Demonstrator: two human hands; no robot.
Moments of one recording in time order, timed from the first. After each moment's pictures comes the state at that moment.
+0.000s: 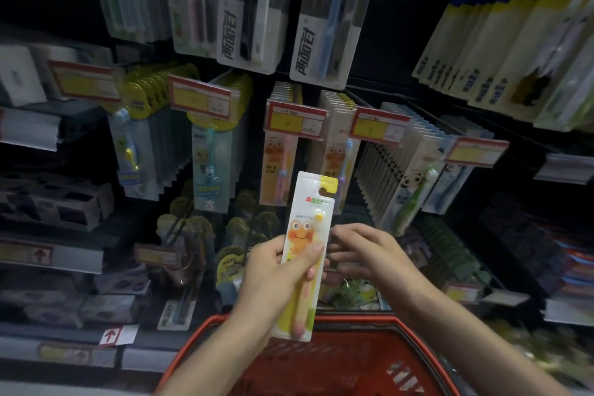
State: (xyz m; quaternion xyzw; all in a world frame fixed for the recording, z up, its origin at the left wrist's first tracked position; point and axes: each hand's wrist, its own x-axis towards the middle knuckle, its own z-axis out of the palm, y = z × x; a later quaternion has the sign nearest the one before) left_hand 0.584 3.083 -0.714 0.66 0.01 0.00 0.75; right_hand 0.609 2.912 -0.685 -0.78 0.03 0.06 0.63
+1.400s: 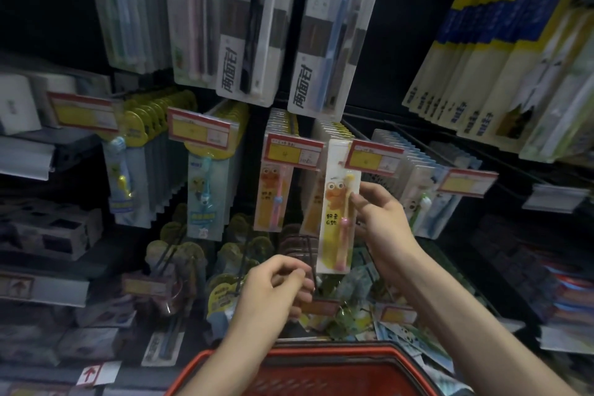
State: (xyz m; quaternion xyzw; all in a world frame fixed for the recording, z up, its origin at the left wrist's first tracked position) left_hand 0.597 3.087 -0.705 0.67 0.05 -0.03 0.74; right_hand 0.676 2.917 -0.639 -0.73 0.04 -0.11 0.67
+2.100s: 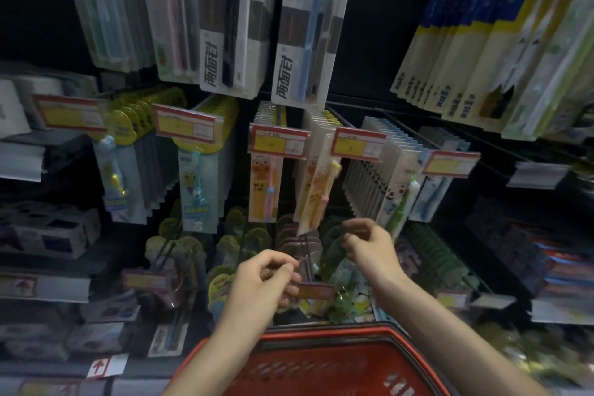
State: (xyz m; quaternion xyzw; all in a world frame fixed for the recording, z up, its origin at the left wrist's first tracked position) left_hand 0.588 3.094 -0.707 0.71 0.03 -0.02 0.70; right_hand 0.654 2.899 -0.700 -0.82 0.12 -0.10 0.55
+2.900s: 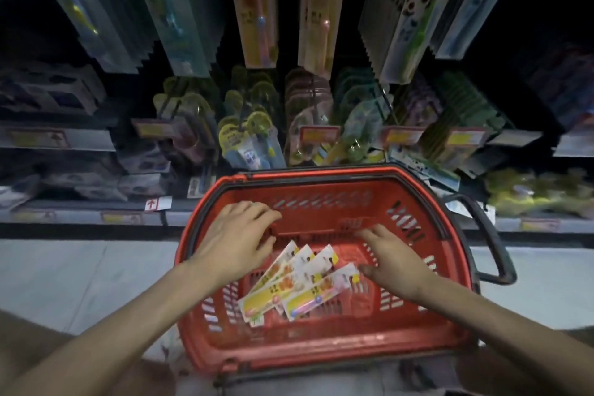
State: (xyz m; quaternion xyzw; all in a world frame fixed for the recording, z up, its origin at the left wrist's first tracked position) left_hand 0.503 3.134 -0.849 0.97 -0.24 -0.03 0.07; right_hand 0.485 2.819 -0.895 -0.97 -0.09 0.18 0.15
